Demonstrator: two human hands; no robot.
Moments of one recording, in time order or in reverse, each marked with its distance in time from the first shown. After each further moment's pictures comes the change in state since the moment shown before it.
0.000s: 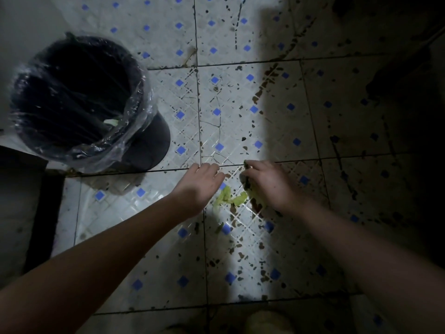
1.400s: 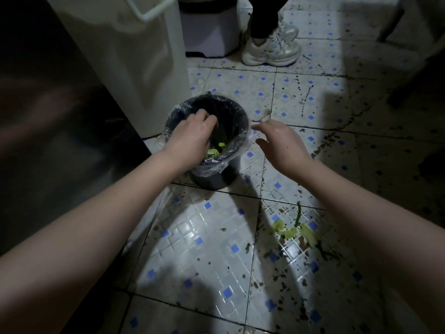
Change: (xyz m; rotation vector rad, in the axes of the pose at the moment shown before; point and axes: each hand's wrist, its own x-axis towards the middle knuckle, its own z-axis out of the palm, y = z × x) left_hand -0.095 -0.125 -0.164 -0.104 0.340 -0.539; right_hand 0.090 -0.147 -0.126 -0.072 0.425 -0.266
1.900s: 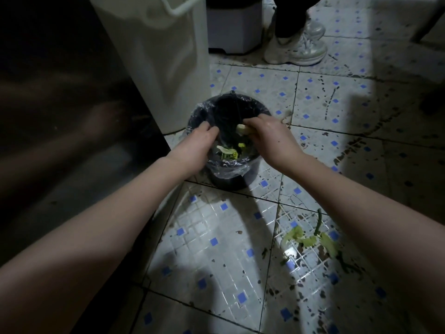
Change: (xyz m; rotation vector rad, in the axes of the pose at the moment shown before) left_hand -0.017 -0.049 0.021 -0.146 -0.123 -0.046; right_hand 0.042 -0.049 0.021 0.098 -0.028 -0.047
